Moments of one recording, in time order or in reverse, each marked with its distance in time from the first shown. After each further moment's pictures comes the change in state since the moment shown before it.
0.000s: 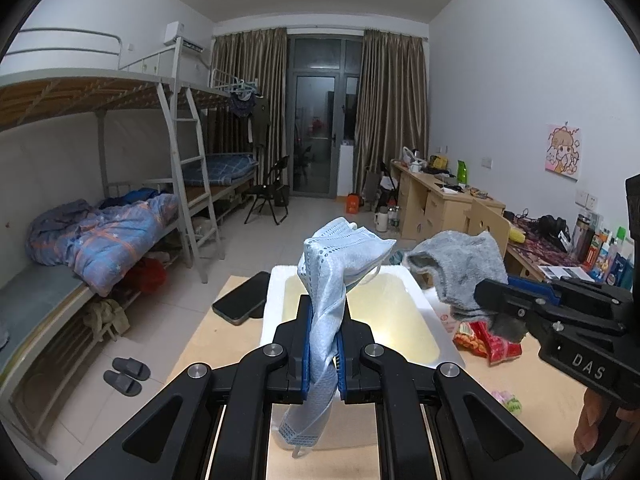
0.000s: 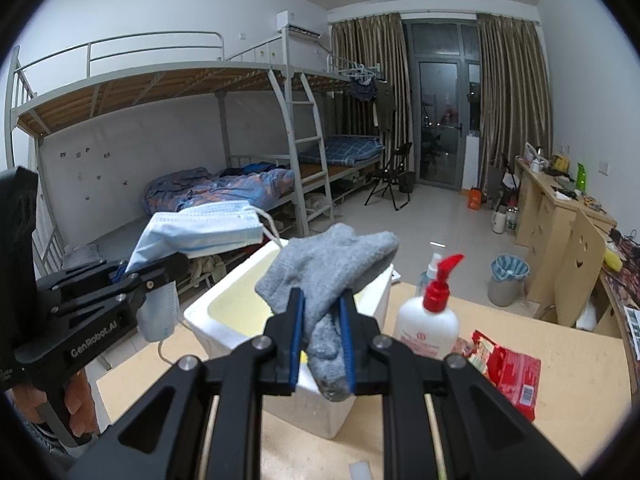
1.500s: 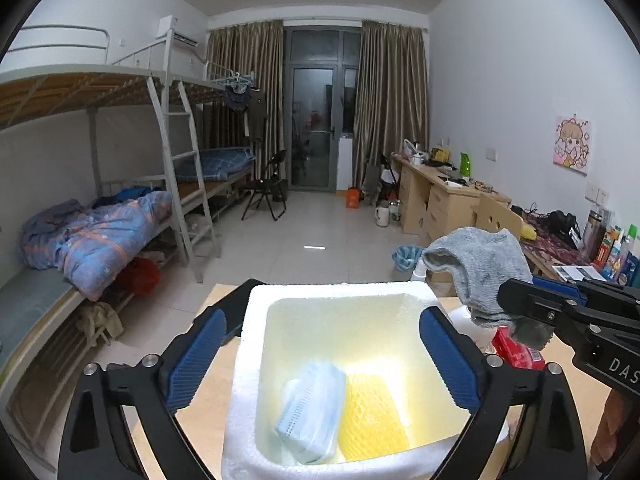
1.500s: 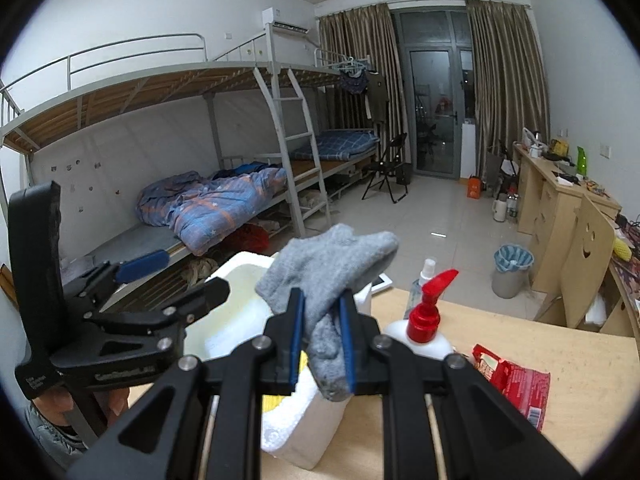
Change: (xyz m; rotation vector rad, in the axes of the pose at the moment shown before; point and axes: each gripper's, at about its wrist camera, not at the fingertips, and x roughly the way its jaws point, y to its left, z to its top) left arm 0.094 -0.002 0.017 0.014 0.038 -0.001; right arm 0.035 -0.018 0.014 0.054 0.015 -0.001
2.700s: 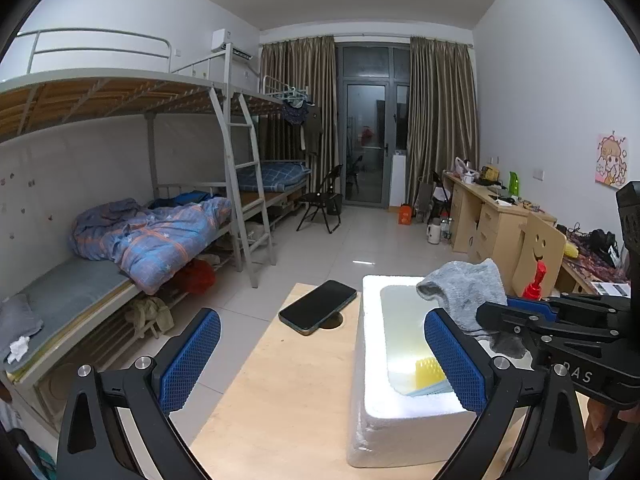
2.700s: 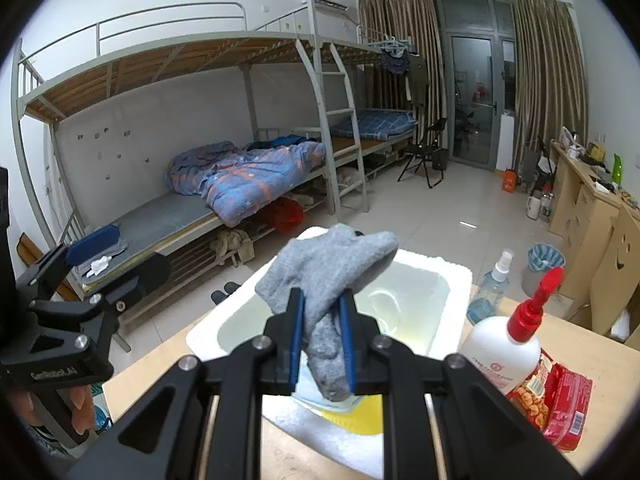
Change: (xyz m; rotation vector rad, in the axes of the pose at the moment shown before) left arm -0.065 0.052 -0.016 -0.055 -0.064 0.195; right arm 0.037 0.043 -0.003 -0.076 0.090 0.108
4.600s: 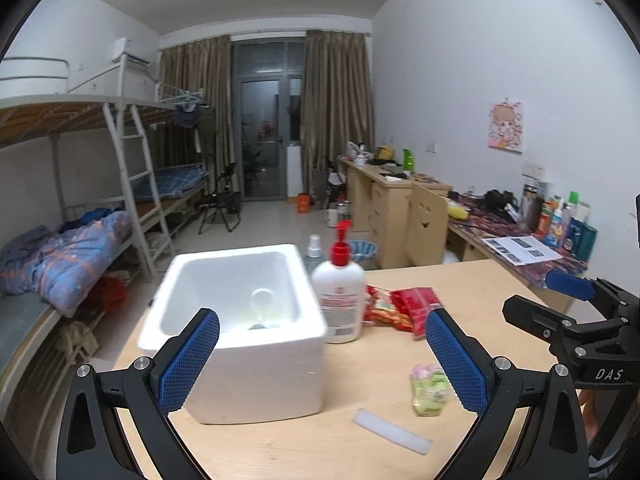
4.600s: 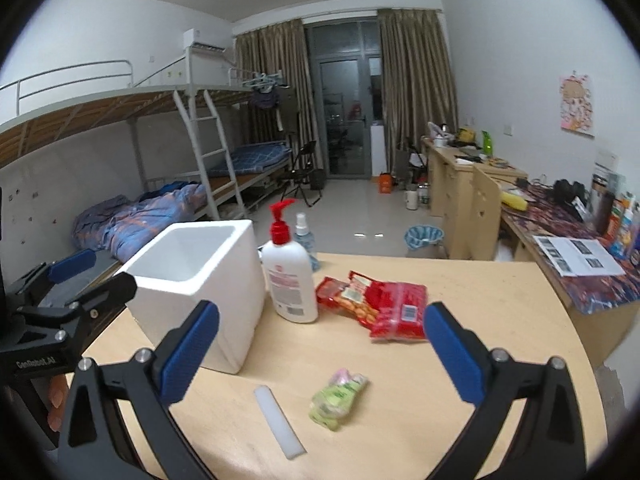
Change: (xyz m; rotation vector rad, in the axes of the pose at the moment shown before) left arm -0.072 -0.133 -0.026 0.138 0.024 -0.329; right arm -0.170 -0.064 -0.098 0.222 -0.144 -0.416
